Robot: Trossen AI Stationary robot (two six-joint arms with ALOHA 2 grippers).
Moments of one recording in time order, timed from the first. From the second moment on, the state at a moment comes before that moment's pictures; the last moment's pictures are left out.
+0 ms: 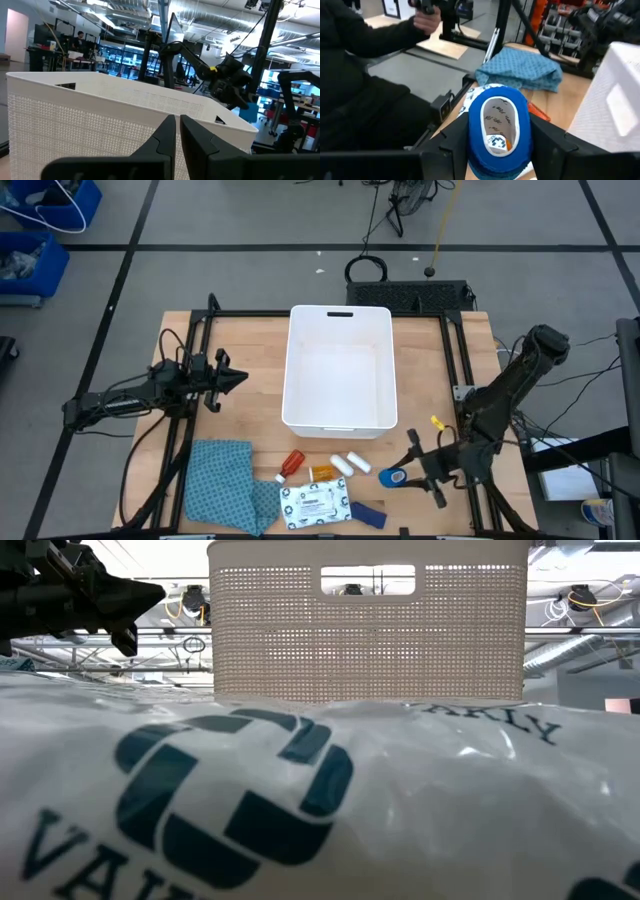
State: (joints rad) left arm 0.25 0.14 0.01 0.37 0.21 -0.27; right arm 0.90 1.12 0.63 0.19 0.55 0.08
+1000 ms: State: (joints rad) left arm 0.25 0.14 0.01 0.36 0.21 -0.26; right arm 0.85 0.66 0.51 0.21 0.86 -0.30
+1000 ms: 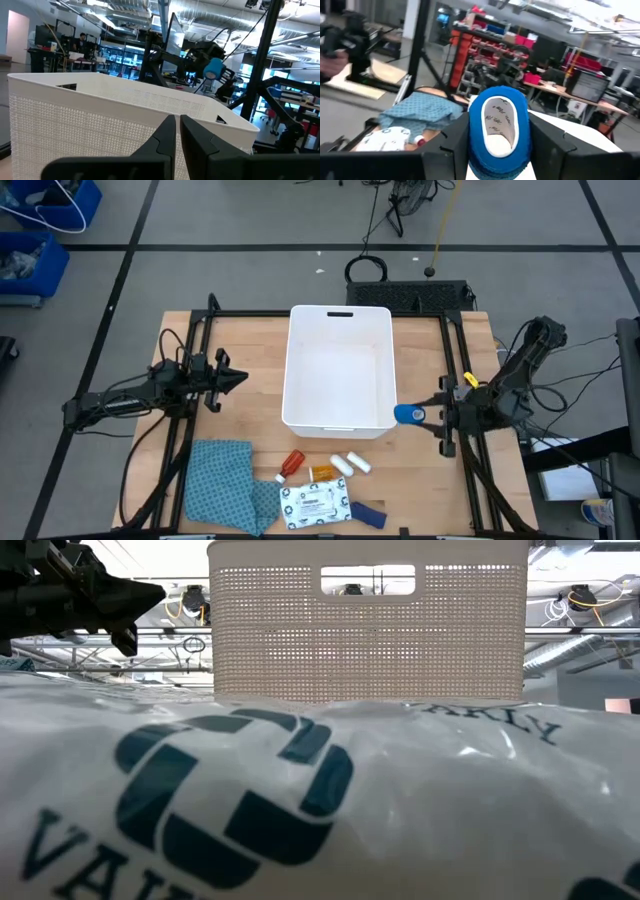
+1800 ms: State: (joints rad) left arm 0.25 0.14 0.01 0.36 0.17 -0.24; right arm 0.39 0.67 0.52 0.33 0.53 -0.30
